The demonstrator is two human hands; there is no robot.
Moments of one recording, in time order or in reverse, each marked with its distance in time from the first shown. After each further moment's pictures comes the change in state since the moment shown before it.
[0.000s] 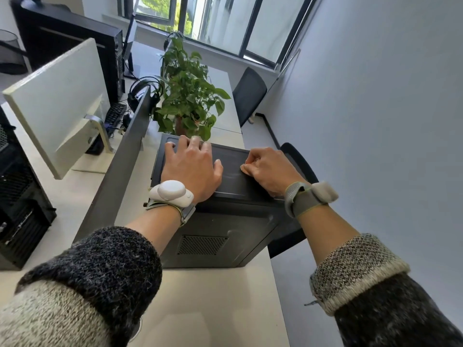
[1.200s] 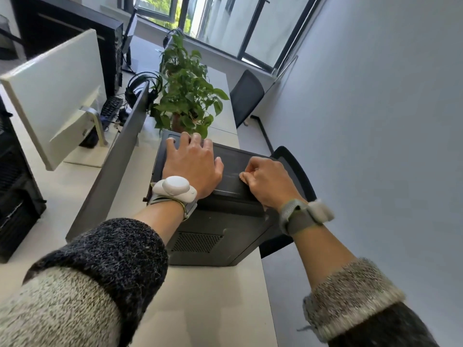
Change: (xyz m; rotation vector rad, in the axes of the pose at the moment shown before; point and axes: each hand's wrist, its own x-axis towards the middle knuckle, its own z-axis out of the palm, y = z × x) left_hand -0.001 0.002 -0.004 -0.014 -0.020 -0.007; right_hand -0.038 -0.013 0.009 -0.044 0.092 0.030
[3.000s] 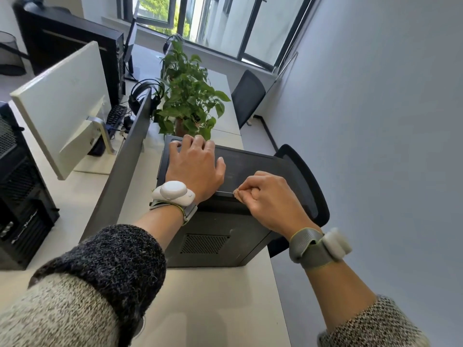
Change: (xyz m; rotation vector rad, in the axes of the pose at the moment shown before) left_hand -0.005 -0.006 0.001 -0.099 0.110 0.023; right_hand -0.050 -0.008 0.005 0.052 0.028 -0.195
